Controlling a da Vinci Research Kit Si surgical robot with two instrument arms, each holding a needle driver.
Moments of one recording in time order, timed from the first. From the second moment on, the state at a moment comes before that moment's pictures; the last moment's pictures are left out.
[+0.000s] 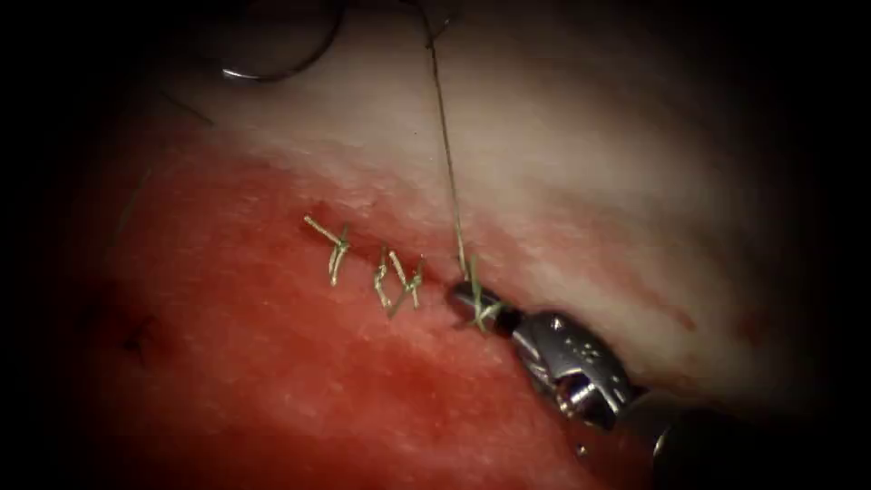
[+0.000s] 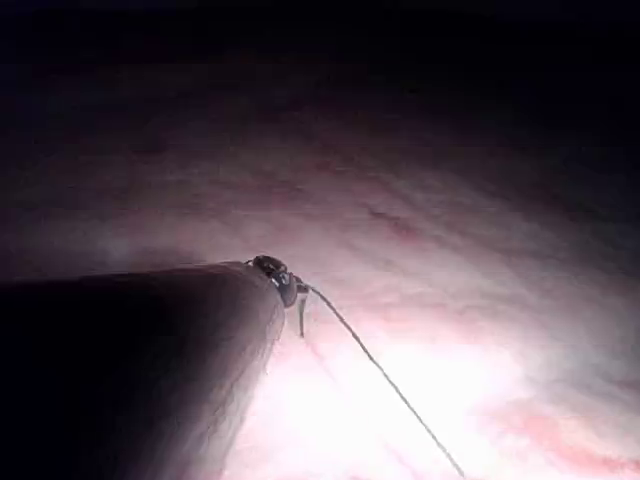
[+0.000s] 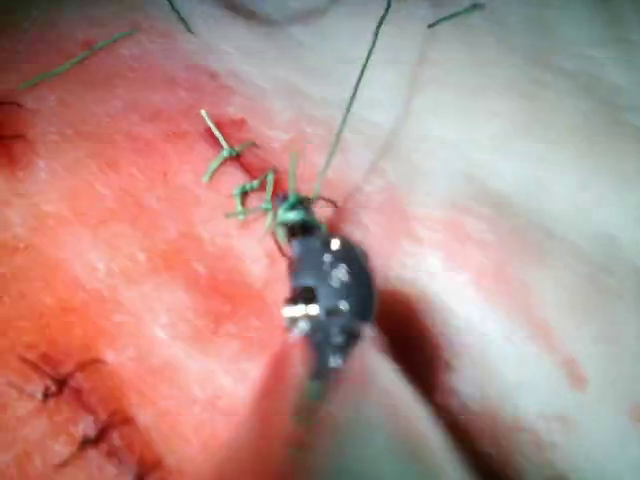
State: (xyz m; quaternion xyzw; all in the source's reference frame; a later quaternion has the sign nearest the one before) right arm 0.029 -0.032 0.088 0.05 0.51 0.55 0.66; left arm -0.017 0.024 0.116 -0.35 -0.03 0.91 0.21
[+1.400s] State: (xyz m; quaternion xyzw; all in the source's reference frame) right arm 0.030 -0.045 0.090 0.09 0.53 0.47 0.70; left arm -0.015 0.037 0.120 -0.38 0.03 0.89 0.27
